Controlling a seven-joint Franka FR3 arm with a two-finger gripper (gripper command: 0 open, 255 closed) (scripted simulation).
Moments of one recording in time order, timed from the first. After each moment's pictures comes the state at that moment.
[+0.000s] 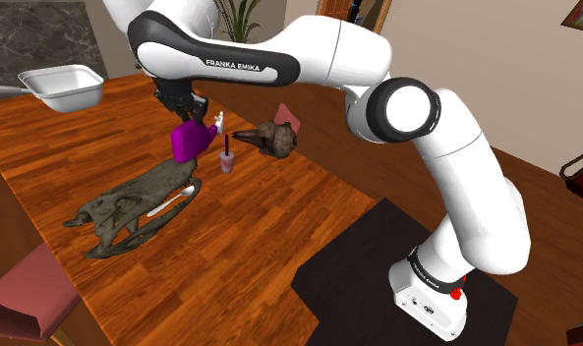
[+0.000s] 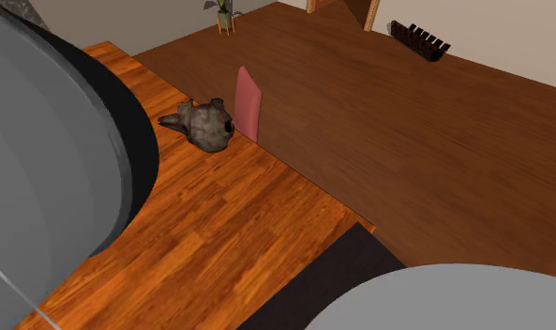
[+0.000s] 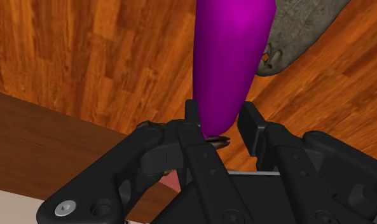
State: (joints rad) arm 0.28 0.93 0.74 -0.75 -0.87 1.40 1.73
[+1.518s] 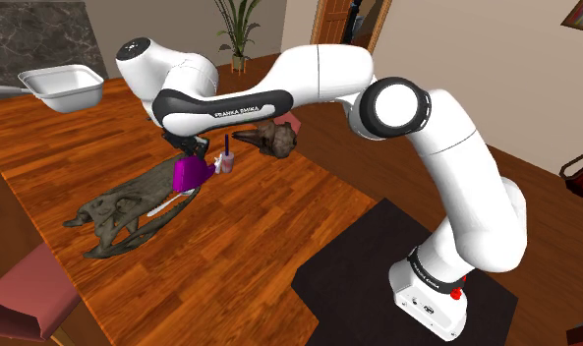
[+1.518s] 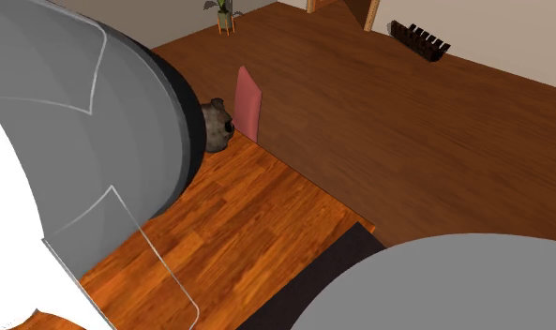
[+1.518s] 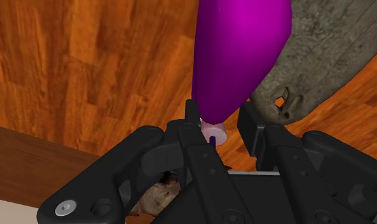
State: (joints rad) arm 0.18 0.97 0.74 -1.03 -0.89 1.64 1.86
